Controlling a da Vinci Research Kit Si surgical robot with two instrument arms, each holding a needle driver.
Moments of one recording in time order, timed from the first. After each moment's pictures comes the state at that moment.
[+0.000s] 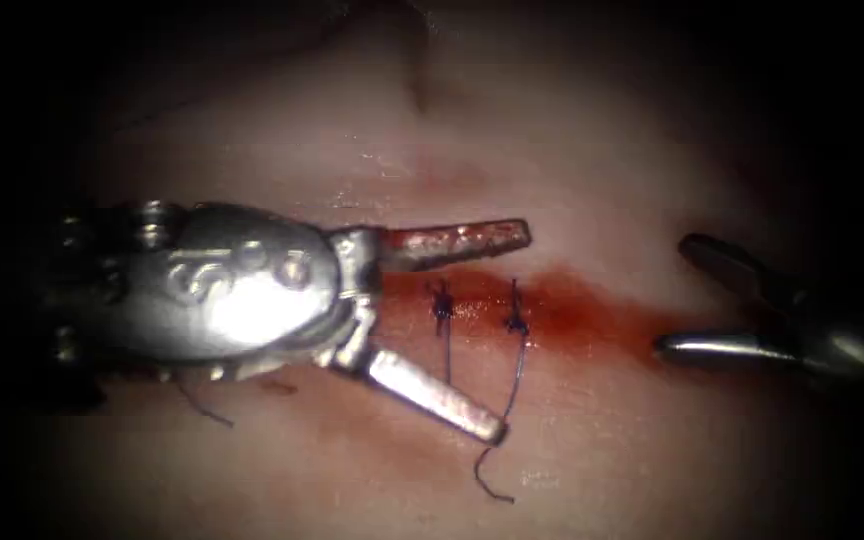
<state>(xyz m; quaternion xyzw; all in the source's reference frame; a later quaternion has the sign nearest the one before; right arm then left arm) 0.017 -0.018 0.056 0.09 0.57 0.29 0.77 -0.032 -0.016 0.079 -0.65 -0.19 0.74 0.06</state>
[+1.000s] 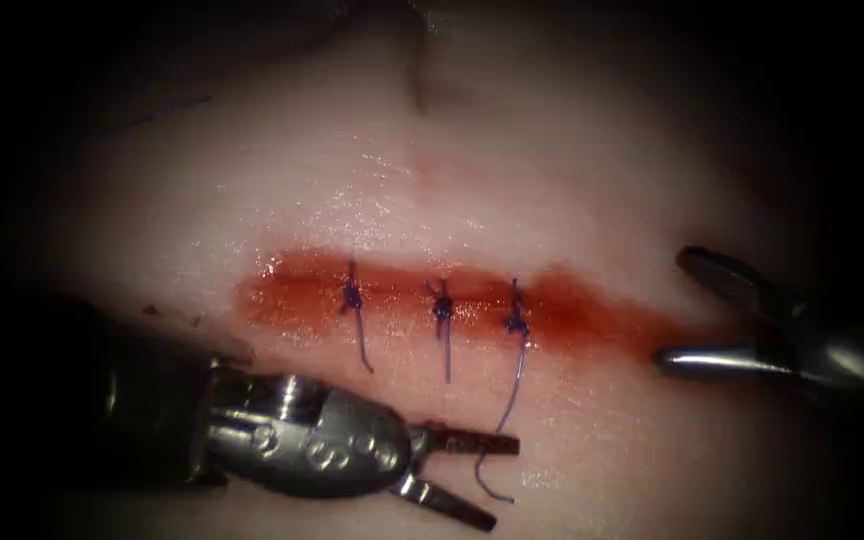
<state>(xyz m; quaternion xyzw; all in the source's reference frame) 0.018 -0.019 0.056 0.09 0.57 0.28 0.77 -0.034 -0.024 0.090 -0.49 -0.18 0.85 -0.04</state>
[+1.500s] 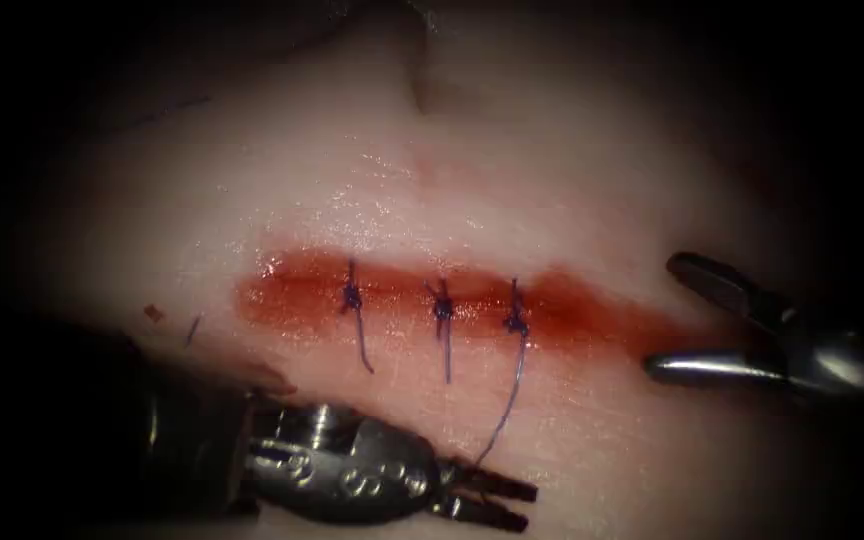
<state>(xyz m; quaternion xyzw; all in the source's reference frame) 0.018 -0.019 0.056 0.09 0.57 0.28 0.77 -0.035 -0.025 0.090 -0.48 -0.18 0.86 -0.01</state>
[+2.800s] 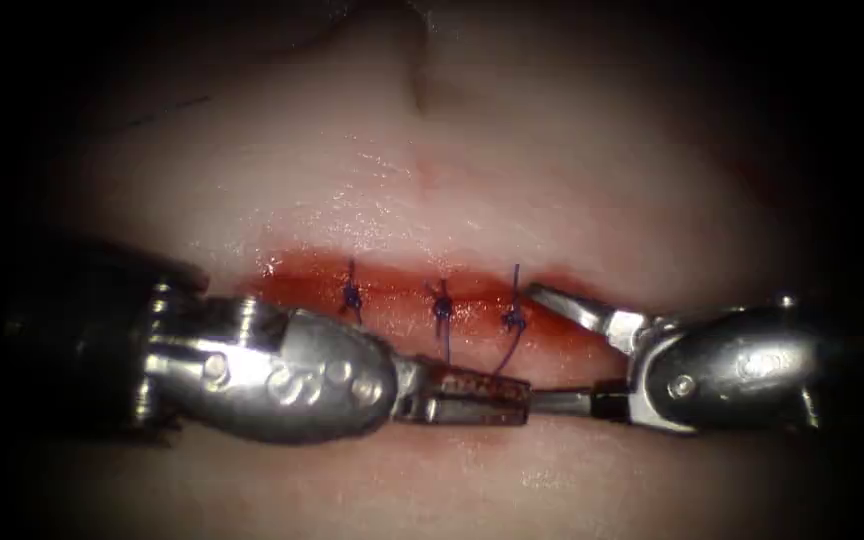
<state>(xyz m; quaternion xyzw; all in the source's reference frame) 0.027 -0.022 0.058 -0.06 0.57 0.05 0.82 -0.033 -0.019 0.084 -0.53 -0.12 0.84 0.08</state>
